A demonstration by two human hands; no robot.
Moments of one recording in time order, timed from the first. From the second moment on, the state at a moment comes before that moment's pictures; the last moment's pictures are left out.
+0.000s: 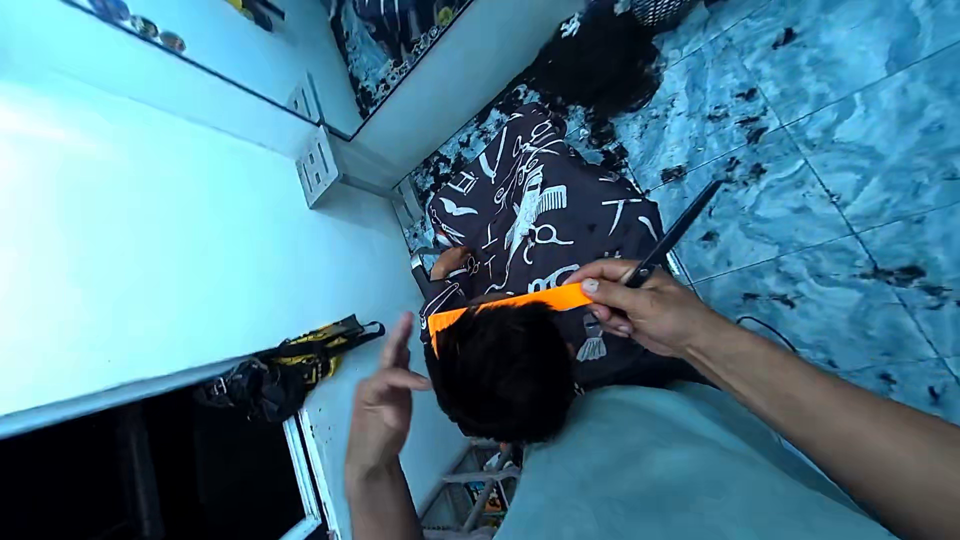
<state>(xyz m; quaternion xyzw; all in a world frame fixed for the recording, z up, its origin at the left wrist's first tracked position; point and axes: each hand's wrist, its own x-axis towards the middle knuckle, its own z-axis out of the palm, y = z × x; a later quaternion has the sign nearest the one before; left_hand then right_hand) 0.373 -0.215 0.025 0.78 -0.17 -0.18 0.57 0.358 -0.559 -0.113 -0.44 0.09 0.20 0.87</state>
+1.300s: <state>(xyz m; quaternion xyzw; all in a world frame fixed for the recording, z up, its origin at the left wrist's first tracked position) 0.385 -0.283 0.019 0.76 -0.38 -0.26 0.46 0.336 -0.595 -0.028 -0.90 -0.26 0.10 0.35</state>
